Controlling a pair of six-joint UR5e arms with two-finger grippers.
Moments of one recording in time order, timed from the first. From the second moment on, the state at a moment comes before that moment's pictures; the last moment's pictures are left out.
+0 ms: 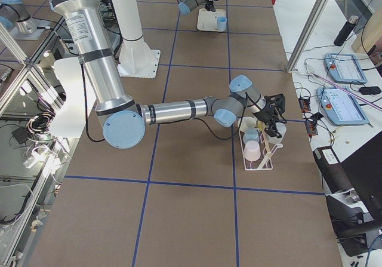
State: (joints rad) left arm -0.63 -2.17 -1.67 -3.14 -1.71 -2.11; right arm 1.13 -1.25 1.35 -0.79 1.58 0.96
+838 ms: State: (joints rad) left arm -0.64 -2.17 -1.67 -3.13 -1.71 -2.09; right arm 1.13 -1.24 1.37 -0.79 1.59 0.96
